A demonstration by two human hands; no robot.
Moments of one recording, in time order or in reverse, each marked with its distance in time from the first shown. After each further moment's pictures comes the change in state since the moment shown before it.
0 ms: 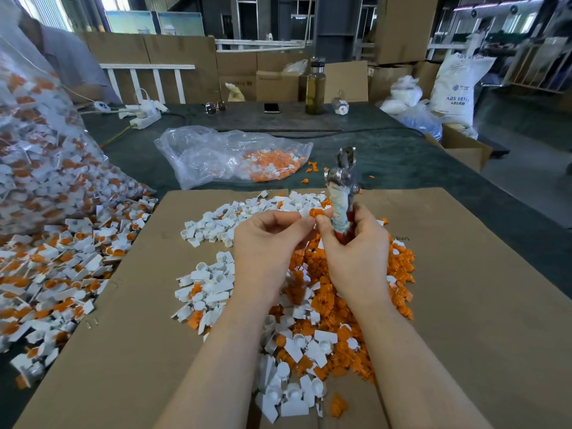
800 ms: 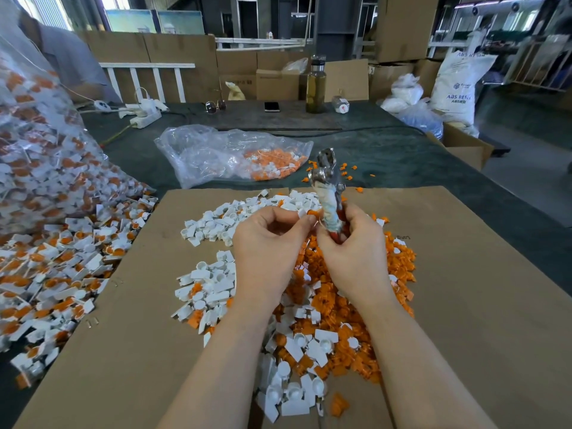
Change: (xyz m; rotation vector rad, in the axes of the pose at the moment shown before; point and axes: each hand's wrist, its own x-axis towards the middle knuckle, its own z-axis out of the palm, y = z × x) left_hand 0.000 -0.005 0.001 0.227 0.095 0.150; right_hand 0.002 -0.002 -0.004 -0.001 -0.154 -0.020
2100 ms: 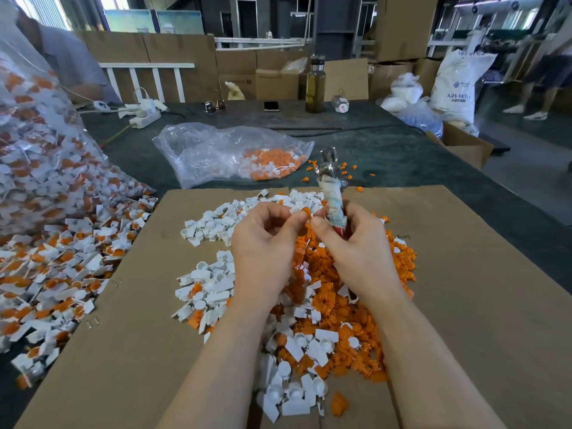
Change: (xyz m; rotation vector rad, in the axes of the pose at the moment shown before) left_hand 0.004 -0.008 -0.003 0.000 -0.027 0.077; right_hand 0.003 -0.006 -0.009 0.120 -0.103 0.064
